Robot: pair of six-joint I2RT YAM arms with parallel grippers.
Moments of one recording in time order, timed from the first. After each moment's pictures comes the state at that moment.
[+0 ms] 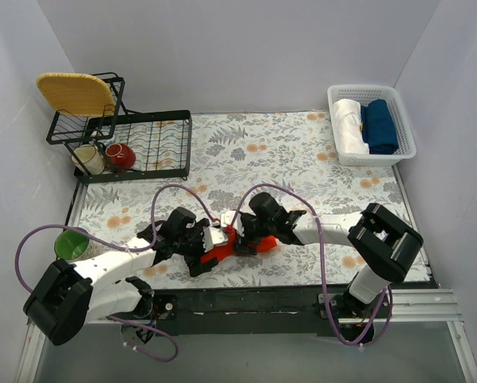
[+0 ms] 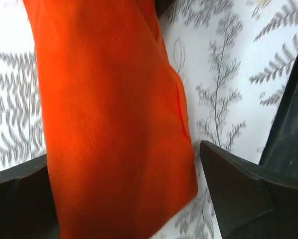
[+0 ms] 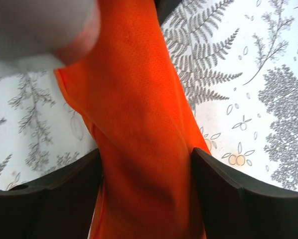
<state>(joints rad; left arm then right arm) -0.67 1.10 0.41 -0.25 0.44 0.55 0.95 1.62 0.75 0.12 -0.46 -0.57</state>
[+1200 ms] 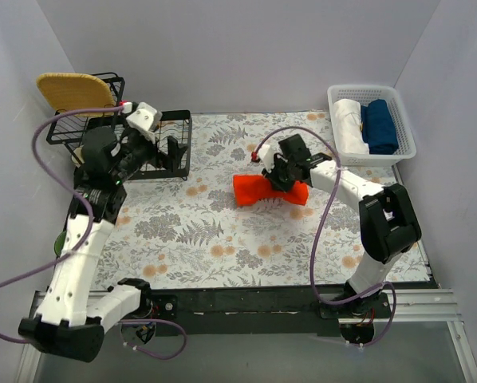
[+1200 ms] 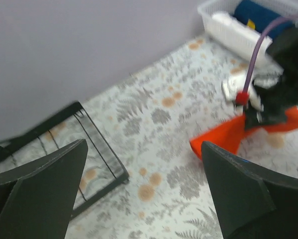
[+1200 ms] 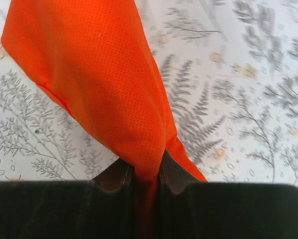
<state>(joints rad) -0.19 0.96 1.26 -0.33 0.36 0.17 0.56 1.72 1.19 -0.44 -0.22 -0.56</state>
